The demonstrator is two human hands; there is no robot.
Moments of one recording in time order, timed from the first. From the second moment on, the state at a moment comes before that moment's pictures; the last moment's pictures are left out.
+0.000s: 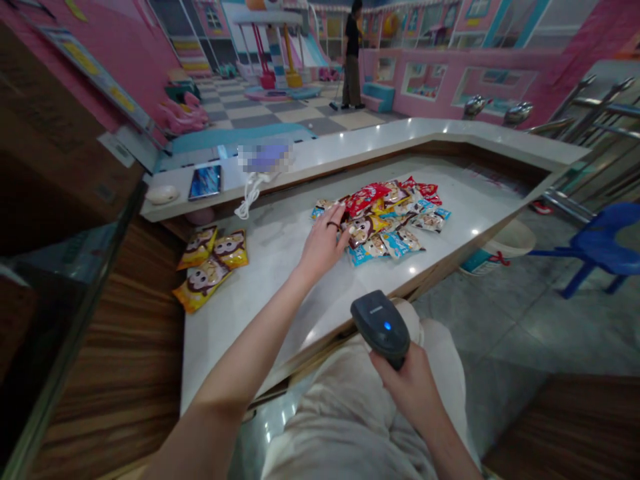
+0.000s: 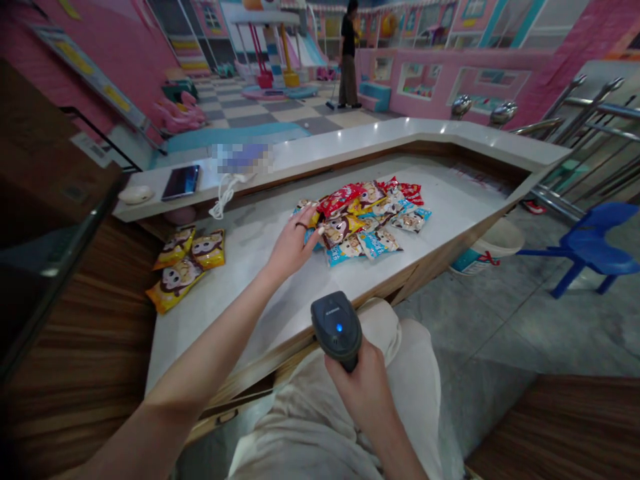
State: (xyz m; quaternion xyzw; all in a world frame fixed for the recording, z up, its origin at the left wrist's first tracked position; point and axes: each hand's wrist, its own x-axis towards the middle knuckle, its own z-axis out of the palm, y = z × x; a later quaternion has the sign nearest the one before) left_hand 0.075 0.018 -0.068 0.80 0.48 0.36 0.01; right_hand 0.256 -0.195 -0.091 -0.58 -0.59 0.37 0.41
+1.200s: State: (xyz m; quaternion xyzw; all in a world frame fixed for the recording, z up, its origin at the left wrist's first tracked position) left_hand 0.014 -0.072 -0.124 0.25 0.39 0.53 0.71; right_hand 0.240 -0.197 -0.098 -0.58 -0.60 0.39 0.38
